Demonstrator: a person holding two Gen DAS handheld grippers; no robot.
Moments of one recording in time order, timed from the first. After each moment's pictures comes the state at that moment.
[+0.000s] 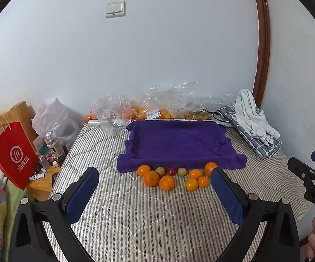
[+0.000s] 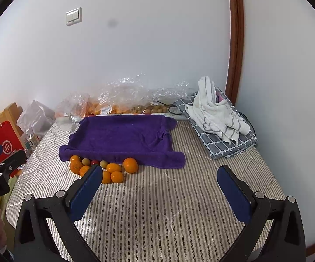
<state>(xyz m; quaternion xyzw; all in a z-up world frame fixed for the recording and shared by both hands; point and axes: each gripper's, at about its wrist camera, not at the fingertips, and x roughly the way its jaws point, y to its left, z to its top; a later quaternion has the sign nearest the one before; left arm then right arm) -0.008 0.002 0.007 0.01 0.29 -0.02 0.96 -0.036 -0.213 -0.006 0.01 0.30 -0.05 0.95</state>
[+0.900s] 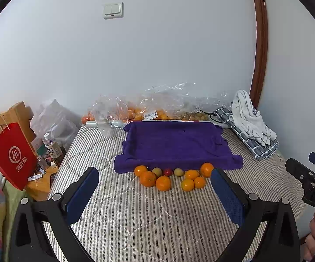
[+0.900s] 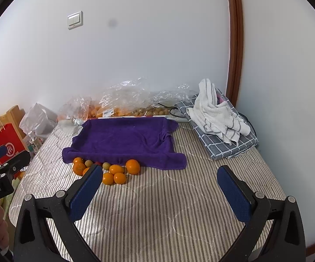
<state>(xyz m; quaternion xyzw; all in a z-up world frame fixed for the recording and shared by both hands) -0.012 0.001 0.009 0.00 0.29 -0.02 0.96 -0.042 -0.212 -0.001 0.02 0.29 -0.05 0.96</state>
